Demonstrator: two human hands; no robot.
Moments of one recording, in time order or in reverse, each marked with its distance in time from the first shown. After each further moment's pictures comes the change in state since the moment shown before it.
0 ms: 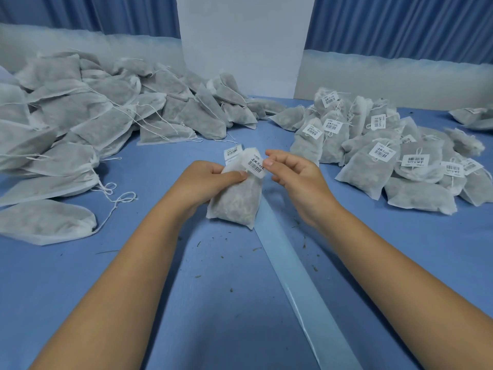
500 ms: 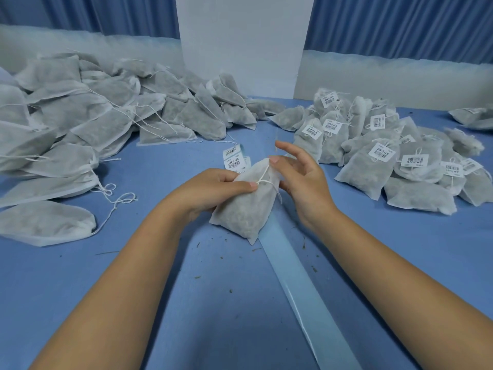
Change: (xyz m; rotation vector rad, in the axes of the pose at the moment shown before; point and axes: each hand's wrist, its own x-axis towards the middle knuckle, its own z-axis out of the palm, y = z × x) left_hand -0.005 0.001 0.004 0.077 -0.241 -0.012; right_hand 0.001 0.006 -0.002 0.137 0.131 0.002
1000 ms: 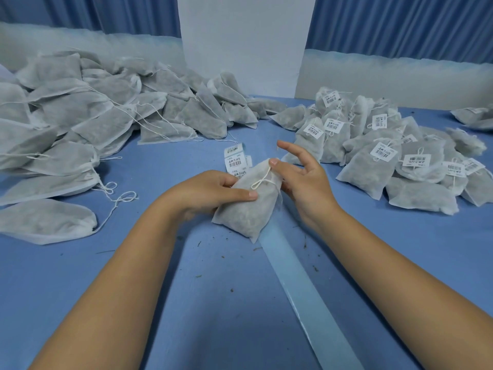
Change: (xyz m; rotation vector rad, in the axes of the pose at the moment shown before) left_hand -0.001 -0.003 -0.007 0.023 -0.148 0.012; right_hand -0.002 0.000 0.000 0.053 -0.052 0.043
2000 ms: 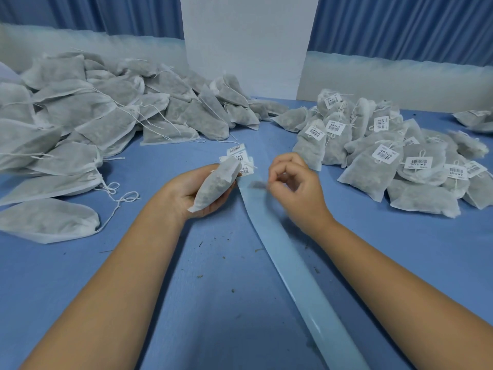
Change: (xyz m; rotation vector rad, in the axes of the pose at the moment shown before) left_hand 0.008 -0.003 -0.013 -1.099 0.136 -0.297; right_hand -0.017 -0.001 0.009 -0.441 -0.083 -0.384
